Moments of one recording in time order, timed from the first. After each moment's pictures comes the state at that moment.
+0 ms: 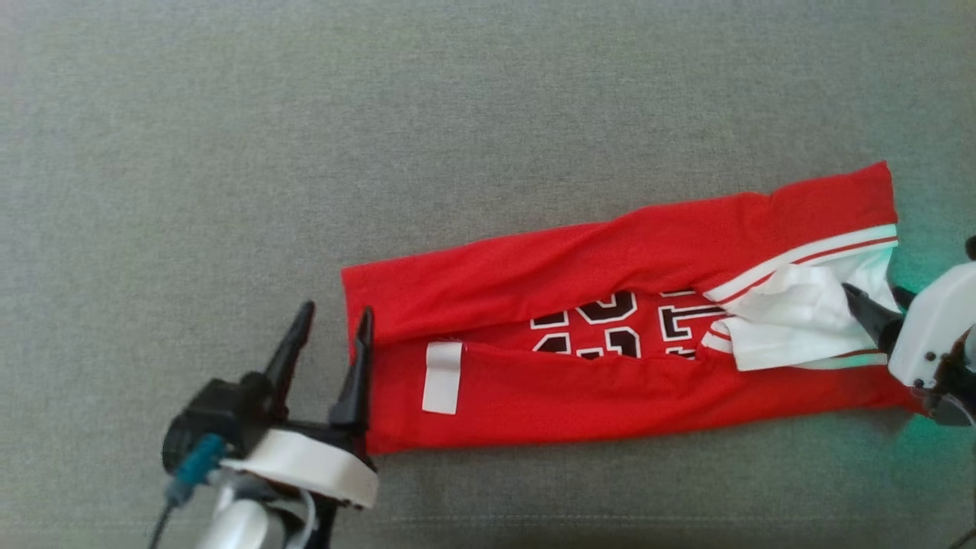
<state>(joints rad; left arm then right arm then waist) -0.05 0.26 -0.47 -0.01 -0.45 0.18 -0.23 -0.22 -0.26 -0.18 0.08 0.44 0.13 0.95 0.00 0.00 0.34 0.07</state>
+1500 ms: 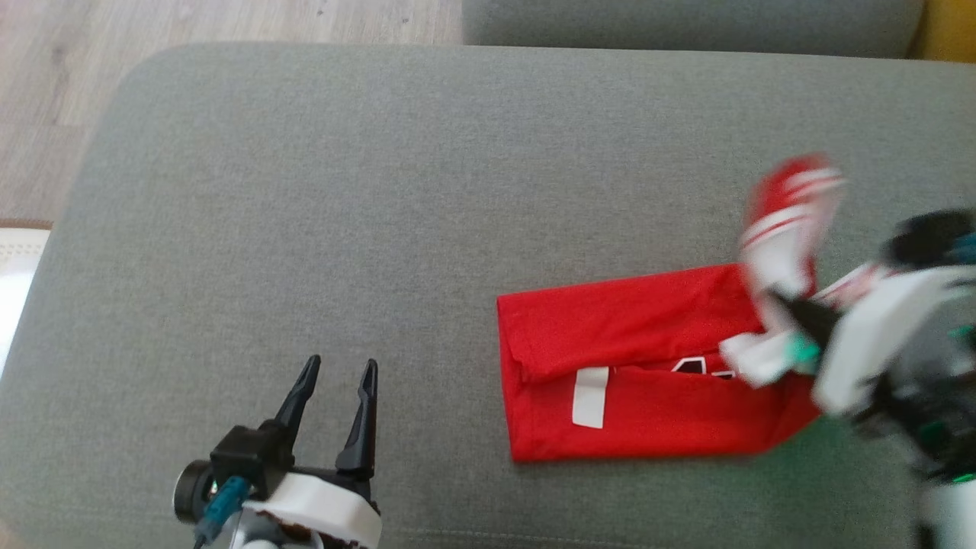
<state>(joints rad) 0.06 0.06 -0.28 0.15 -0.19 0.00 -0.25 -0.17 -0.22 -0.08 -0.13 0.56 0.13 0.99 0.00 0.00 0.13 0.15</state>
